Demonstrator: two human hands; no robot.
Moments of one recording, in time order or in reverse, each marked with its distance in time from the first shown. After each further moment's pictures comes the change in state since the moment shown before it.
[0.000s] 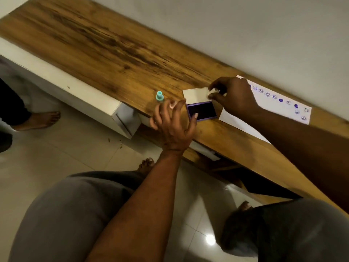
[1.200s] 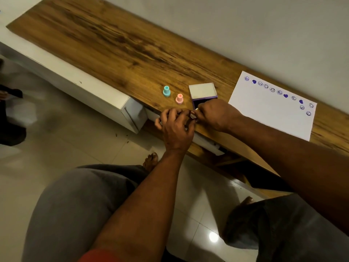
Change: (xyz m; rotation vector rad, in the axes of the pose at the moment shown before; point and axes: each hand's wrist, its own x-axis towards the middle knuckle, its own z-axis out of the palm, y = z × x) left_hand -0.023 -0.019 -0.009 -0.012 -0.091 0.001; right_hand -0.035 -0.038 0.045 -0.371 -0.406 -0.188
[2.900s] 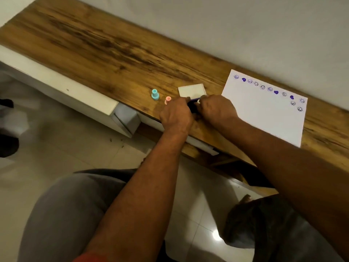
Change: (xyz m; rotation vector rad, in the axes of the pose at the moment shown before) left_hand 0.078 0.071 -0.015 0.237 -0.509 -0.210; right_hand 0.004 0.017 0.005 -0.138 0.061 0.229
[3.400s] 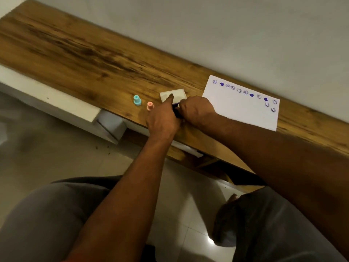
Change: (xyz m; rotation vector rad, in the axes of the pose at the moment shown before) left_hand -0.009 0.013 0.001 -0.038 0.031 0.065; right_hand 0.007 0.011 -0.013 -0.043 -0.010 -0.069
